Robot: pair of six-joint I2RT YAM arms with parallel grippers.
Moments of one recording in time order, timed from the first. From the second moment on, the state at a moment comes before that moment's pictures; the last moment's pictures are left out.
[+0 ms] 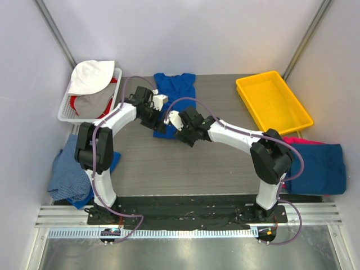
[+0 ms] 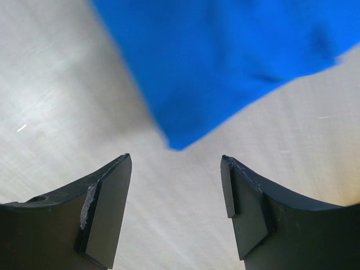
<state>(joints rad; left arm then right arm) -0.31 1.89 1.43 -0.63 0.37 0.15 0.75 1.82 1.32 -0.41 0.14 -0.43</state>
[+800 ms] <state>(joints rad) -0.31 1.99 1.41 -0.63 0.37 0.16 0.77 1.88 1.25 -0.38 0.13 -0.42</state>
